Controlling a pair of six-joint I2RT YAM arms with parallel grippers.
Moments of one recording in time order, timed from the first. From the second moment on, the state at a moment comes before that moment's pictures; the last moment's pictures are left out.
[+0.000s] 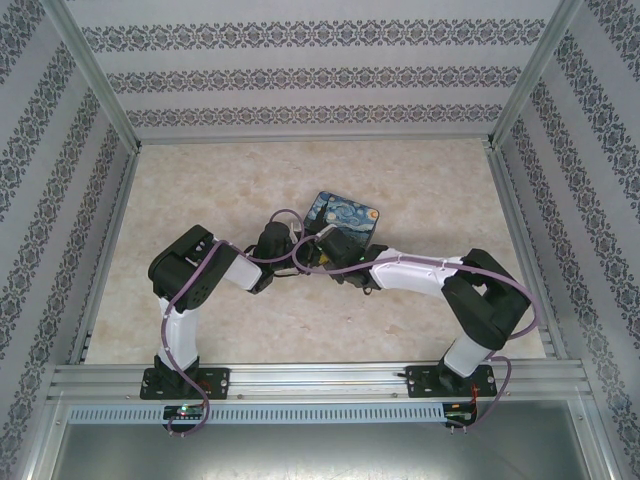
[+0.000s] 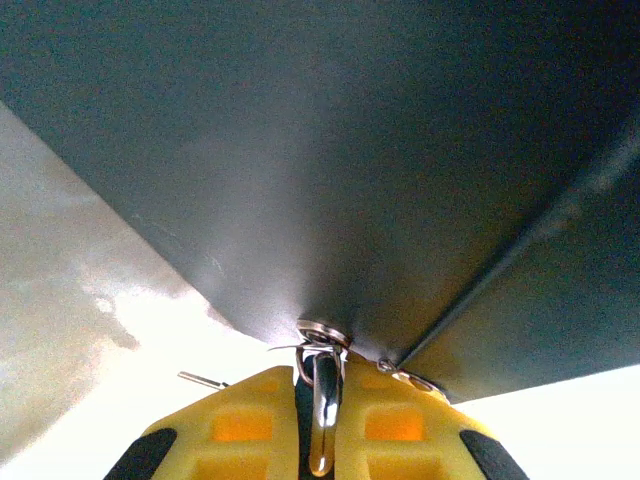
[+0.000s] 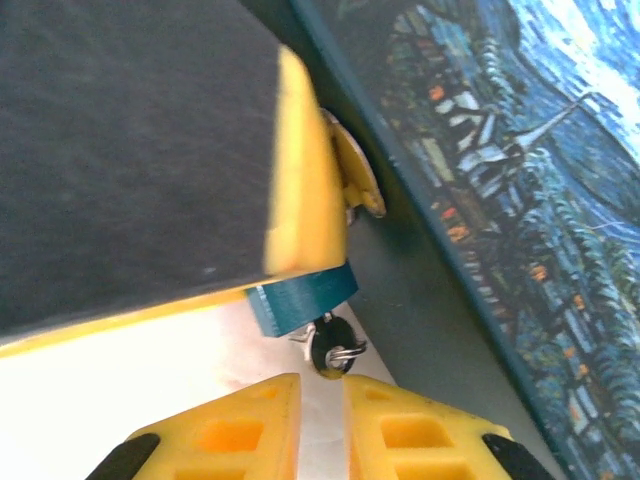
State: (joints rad) left arm -0.57 1.99 0.74 0.88 0.50 -1.59; right arm 0.81 1.66 0.91 -0.30 0.35 0.11
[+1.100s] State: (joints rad) left arm -0.57 1.98 0.75 0.88 0.50 -1.66; right arm 0.72 1.41 0.86 -0.29 0.12 0.18
